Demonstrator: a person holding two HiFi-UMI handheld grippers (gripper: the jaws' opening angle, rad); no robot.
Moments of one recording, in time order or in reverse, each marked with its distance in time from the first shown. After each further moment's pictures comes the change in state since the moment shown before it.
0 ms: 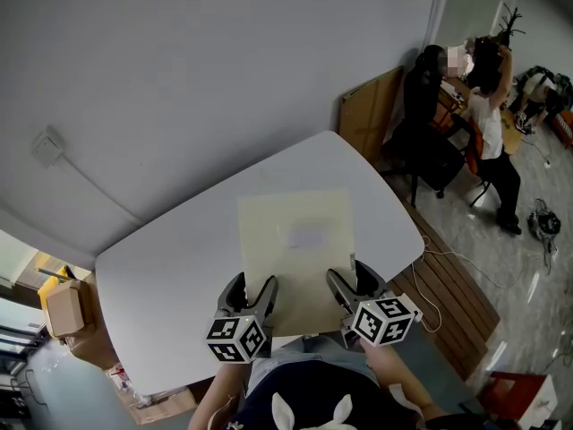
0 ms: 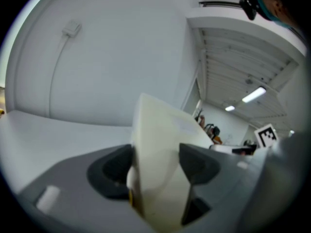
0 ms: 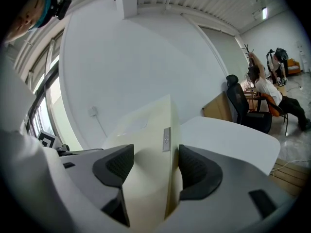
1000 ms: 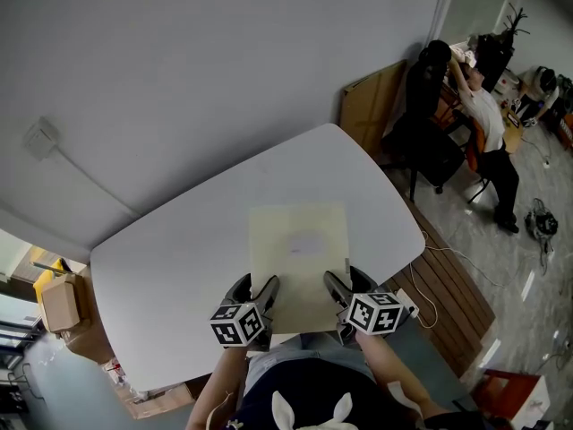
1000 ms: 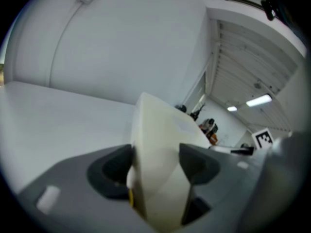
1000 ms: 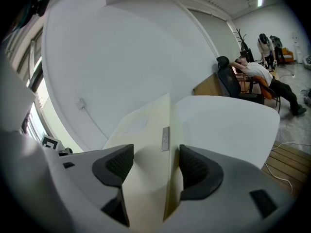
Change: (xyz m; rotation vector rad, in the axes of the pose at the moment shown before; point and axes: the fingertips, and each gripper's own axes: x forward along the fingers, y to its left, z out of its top) left arm 0.035 0.036 -0.072 -0.136 0.163 -0.027; right arm 0.029 -0.035 -0.069 0.112 0.162 -0.064
